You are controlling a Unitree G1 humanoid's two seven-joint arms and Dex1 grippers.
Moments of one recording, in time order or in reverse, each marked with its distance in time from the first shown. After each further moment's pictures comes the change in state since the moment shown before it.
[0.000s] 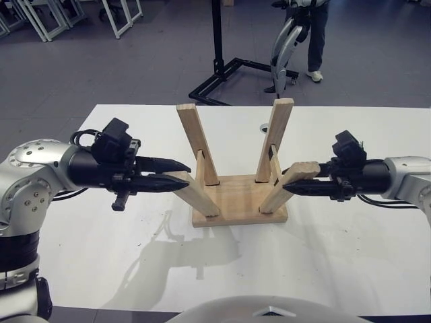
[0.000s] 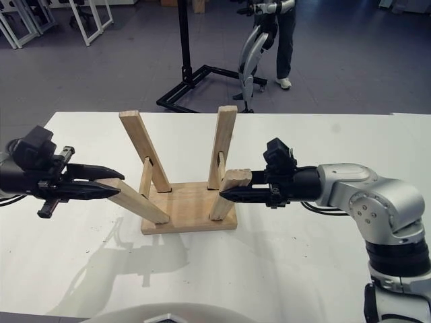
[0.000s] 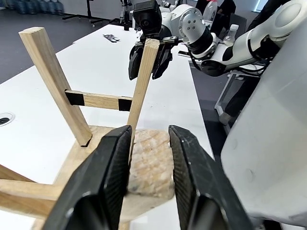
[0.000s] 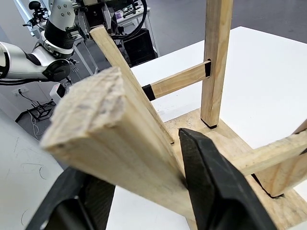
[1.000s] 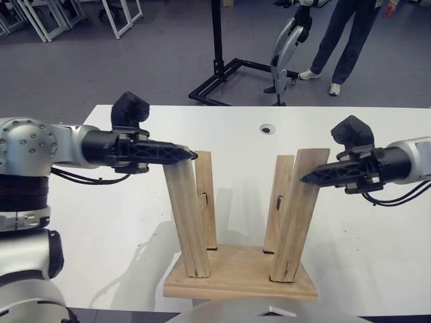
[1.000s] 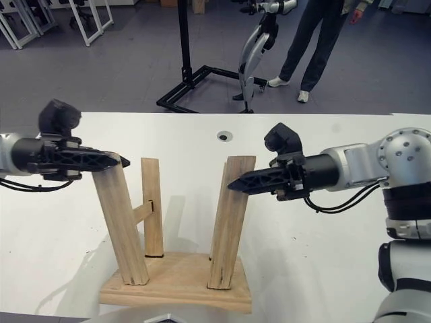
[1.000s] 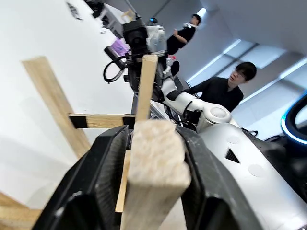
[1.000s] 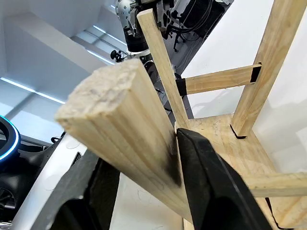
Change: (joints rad) left arm -0.431 -0.051 -0.240 0.497 -0.299 0.681 0.063; right arm -0.386 -0.117 0.231 0.569 0.872 0.624 -0.323
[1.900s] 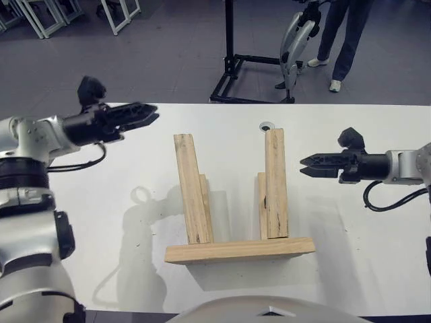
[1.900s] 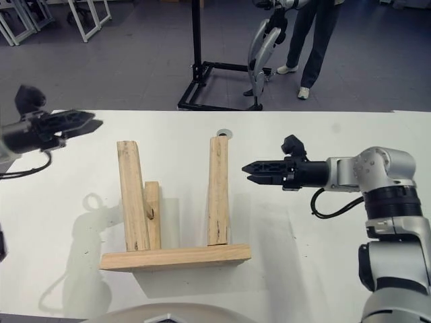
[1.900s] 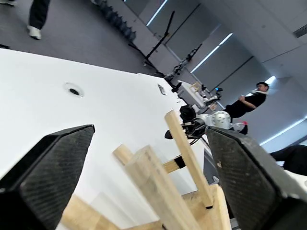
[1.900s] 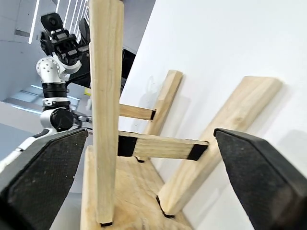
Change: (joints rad) left arm -0.026 -0.006 0.131 0.431 0.516 -0.435 -0.117; right arm 0.102 0.076 -0.063 0.150 -0.848 -0.285 0.407
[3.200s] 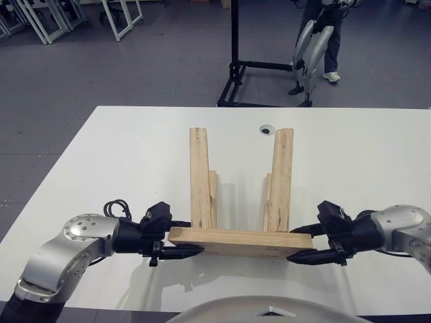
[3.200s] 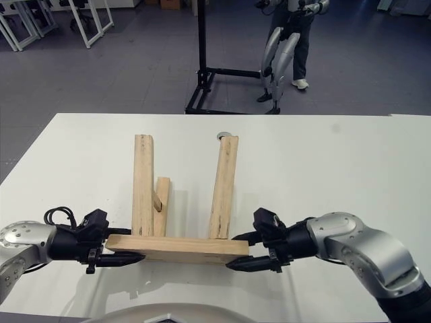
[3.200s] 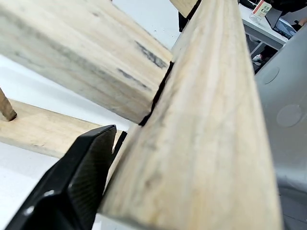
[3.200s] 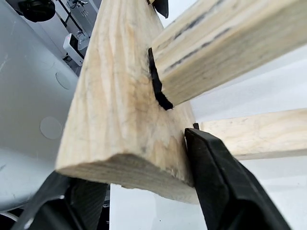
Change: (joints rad) left arm 0.945 -0.043 -0.007 -1.105 0.026 -0.352 0.191; right arm 0.634 -0.097 -0.058 -0.918 -0.161 -0.435 0.015
